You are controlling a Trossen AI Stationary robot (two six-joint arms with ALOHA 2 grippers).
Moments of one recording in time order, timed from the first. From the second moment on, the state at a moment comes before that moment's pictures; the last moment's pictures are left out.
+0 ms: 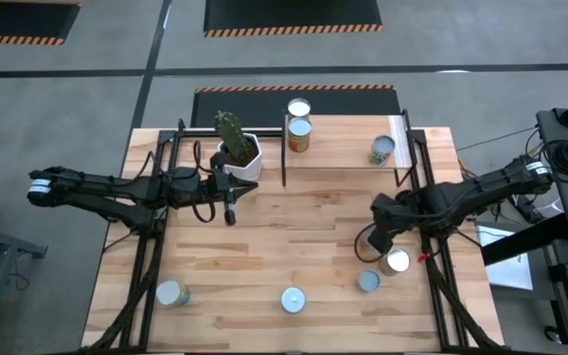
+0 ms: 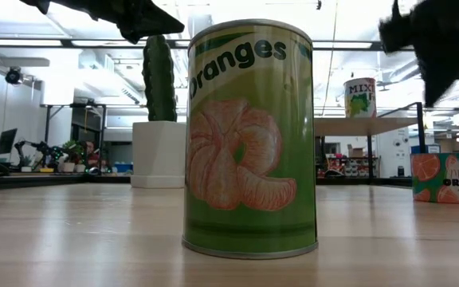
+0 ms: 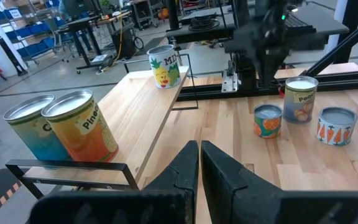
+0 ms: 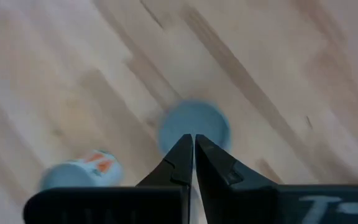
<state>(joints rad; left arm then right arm) -0.01 0.99 0.69 0.12 -0.27 0.14 0.27 1.07 0.87 -1.08 0.10 0.94</state>
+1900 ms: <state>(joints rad) -0.01 0.99 0.69 0.13 -0.27 0.19 0.27 1.45 0.84 -1.00 0.07 1.22</state>
